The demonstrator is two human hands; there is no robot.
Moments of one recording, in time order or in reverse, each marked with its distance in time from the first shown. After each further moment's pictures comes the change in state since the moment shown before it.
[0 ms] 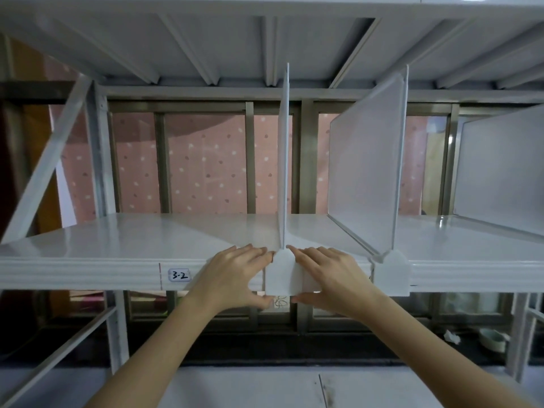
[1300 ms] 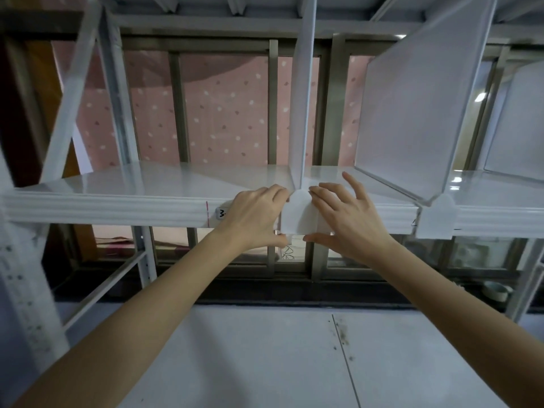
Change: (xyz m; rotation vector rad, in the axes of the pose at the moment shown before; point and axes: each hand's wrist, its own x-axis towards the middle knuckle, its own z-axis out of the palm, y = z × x) left_hand -0.026 -0.018 -0.022 0.002 -0.043 -0.089; right_hand 0.026 -0.050 0.004 -0.176 0.014 0.024
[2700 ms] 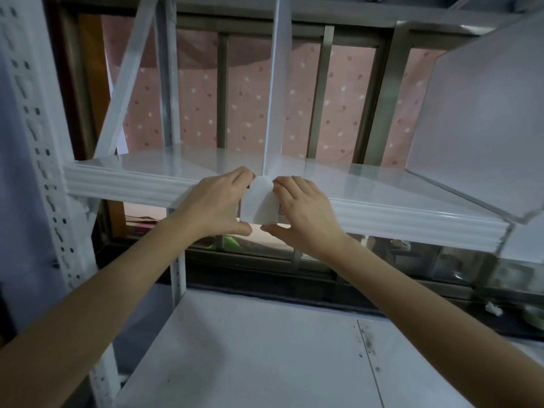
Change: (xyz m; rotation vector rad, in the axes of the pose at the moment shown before) left_hand -0.074 -0.129 0.008 -0.109 0.021 -0.161; right_hand 0.102 -0.127 0.022 0.342 0.178 -0.026
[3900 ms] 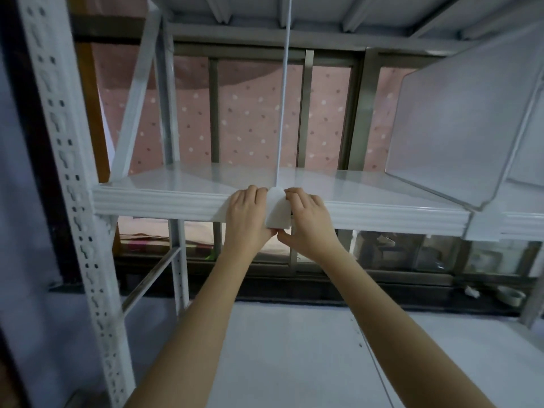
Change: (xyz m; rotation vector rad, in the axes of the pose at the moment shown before) left_hand -0.005 0.035 0.026 -0.038 0.246 -0.233; right_hand -0.006 -0.029 -0.007 0.038 -0.068 0.274
